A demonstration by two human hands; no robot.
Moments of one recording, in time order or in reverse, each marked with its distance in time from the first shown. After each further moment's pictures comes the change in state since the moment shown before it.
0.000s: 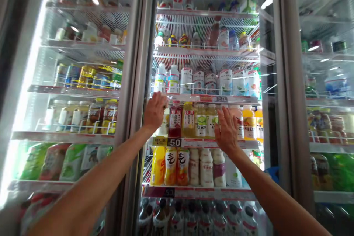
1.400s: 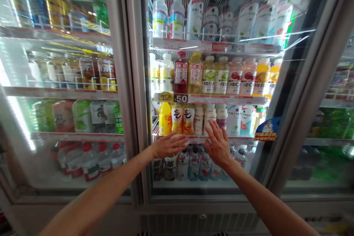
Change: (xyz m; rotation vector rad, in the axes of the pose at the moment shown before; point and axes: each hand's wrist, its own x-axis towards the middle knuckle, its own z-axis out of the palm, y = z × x) left_hand -0.235 0.087 -0.050 -0.313 -0.523 0.632; right_hand -0.206 -0.074 -0.029 0.123 -0.444 -0.072
